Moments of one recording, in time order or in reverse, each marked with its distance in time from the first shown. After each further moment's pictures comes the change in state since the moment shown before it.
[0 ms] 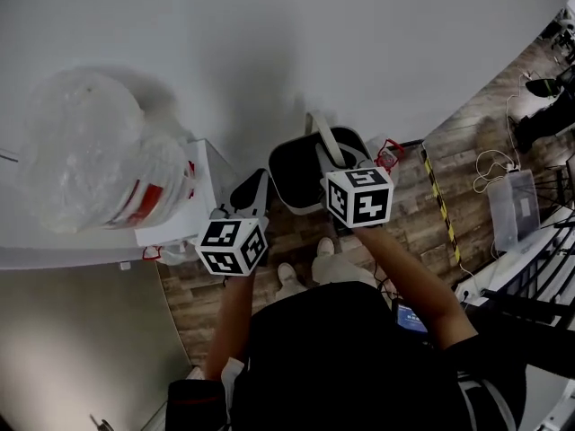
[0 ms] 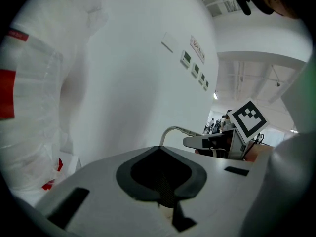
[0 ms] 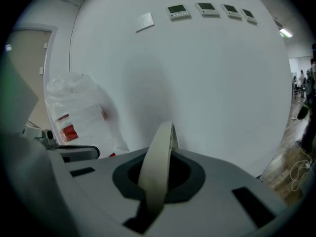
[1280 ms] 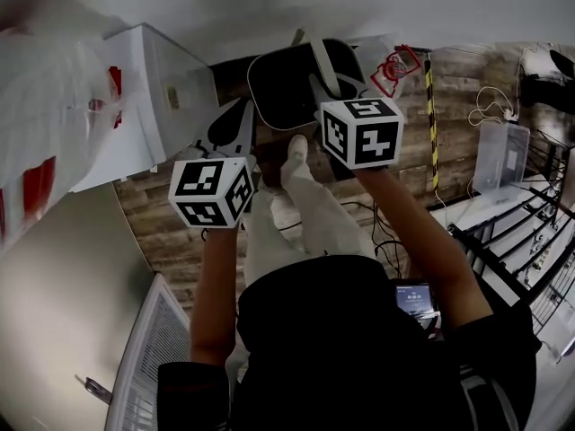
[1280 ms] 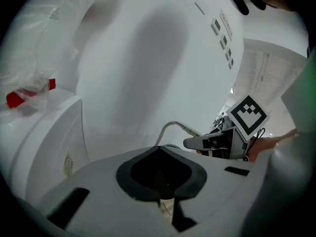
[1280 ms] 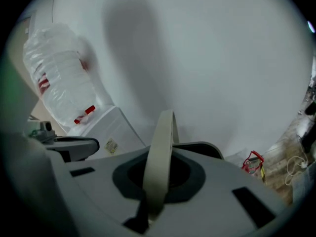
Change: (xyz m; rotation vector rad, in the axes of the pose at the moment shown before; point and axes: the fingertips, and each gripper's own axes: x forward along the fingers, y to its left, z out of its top) left arm 0.058 0.052 -0.171 -0.176 0.219 0.077; right arm 0.093 -0.042 -0.172 -0.016 0.383 0.033
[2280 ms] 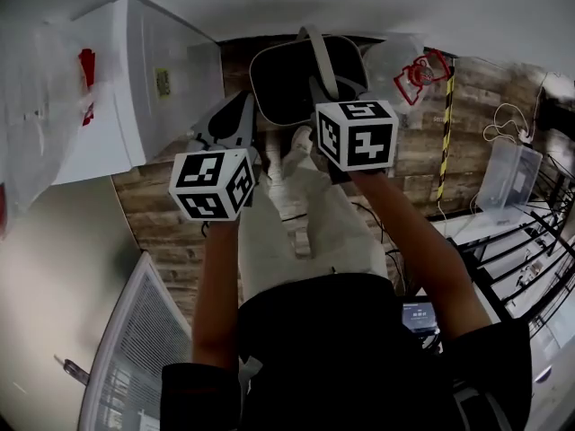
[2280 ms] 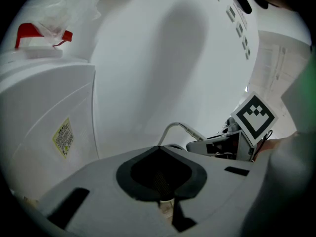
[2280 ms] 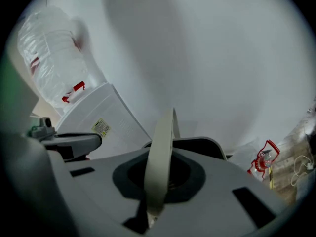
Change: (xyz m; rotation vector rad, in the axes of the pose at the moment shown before) left arm 0.042 0.058 -0.073 -0.087 0.045 0.124; right arm 0.087 -0.002 -0.066 -0.023 0.126 0.061
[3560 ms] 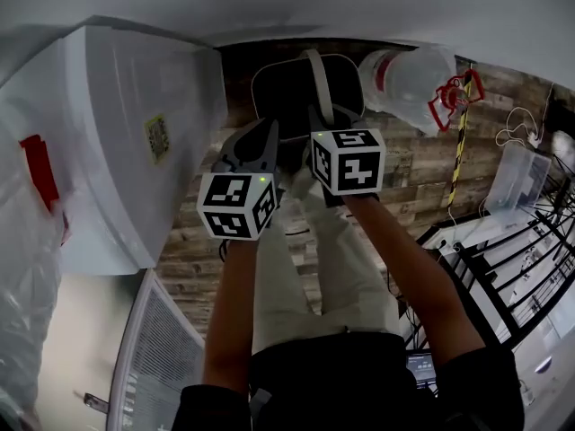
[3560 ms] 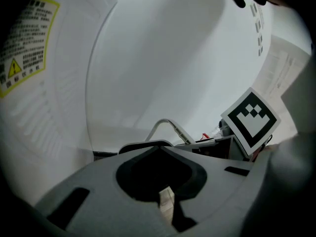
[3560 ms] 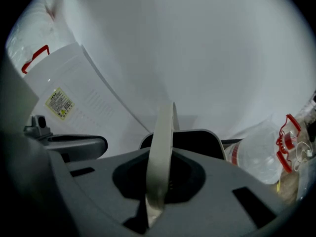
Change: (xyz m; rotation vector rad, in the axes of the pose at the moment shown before) left arm 0.101 0.066 -0.091 -0.085 0.134 -0.088; right arm 0.143 -0.011 -0.072 0.076 0.136 -0.057
